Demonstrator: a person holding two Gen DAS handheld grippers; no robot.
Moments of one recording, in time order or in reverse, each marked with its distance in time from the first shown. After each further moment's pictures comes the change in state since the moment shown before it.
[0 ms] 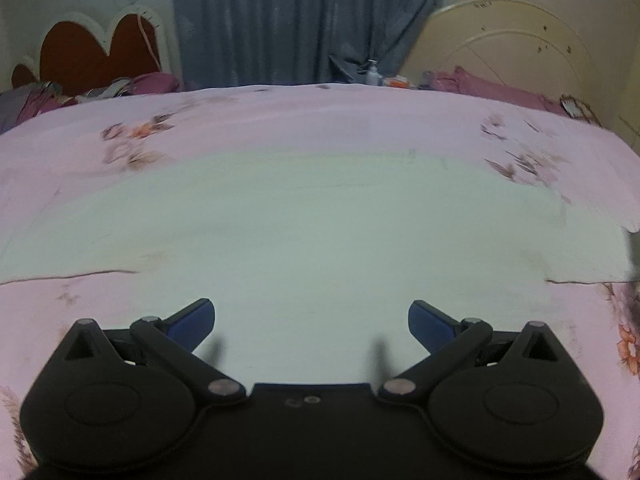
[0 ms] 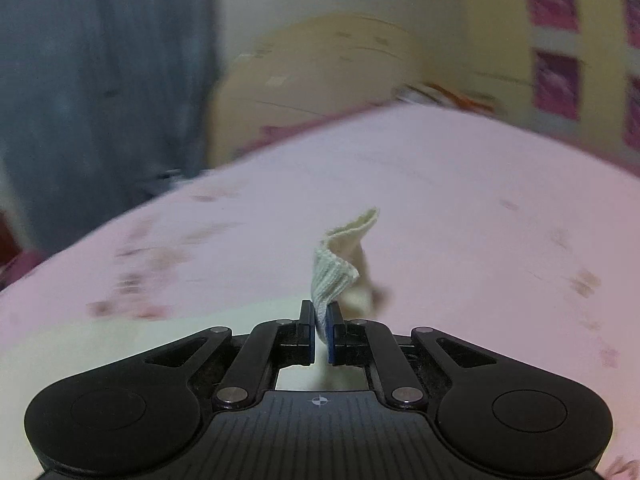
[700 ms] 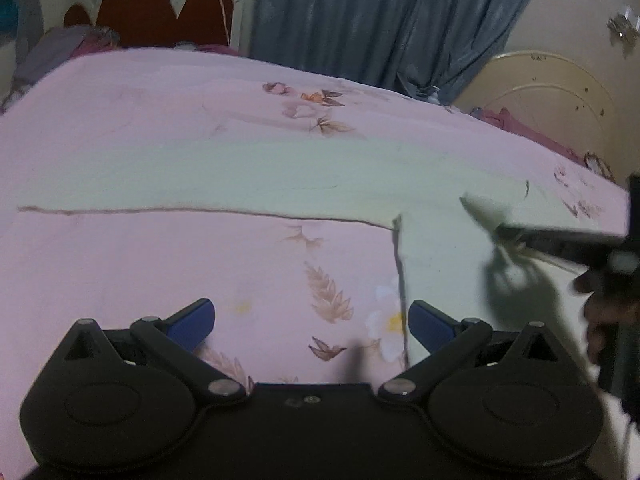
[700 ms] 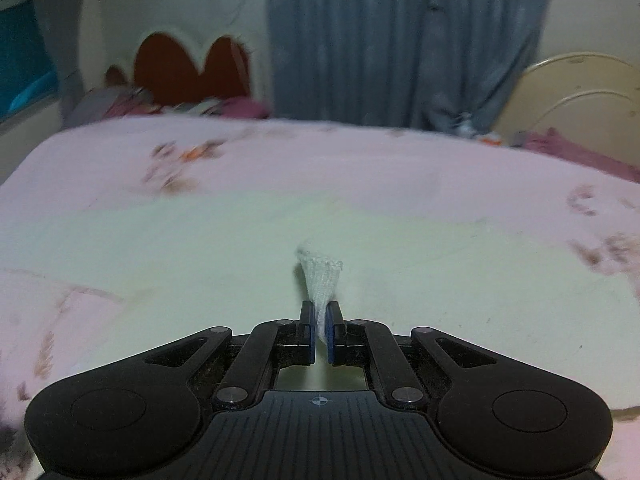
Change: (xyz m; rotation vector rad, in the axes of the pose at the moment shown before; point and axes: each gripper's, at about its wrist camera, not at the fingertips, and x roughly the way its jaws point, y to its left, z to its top) left arm -0.043 0.208 -0.050 -0.199 -0.012 -0.035; right arm 0.006 0.387 -0.154 -0.532 0.222 0.464
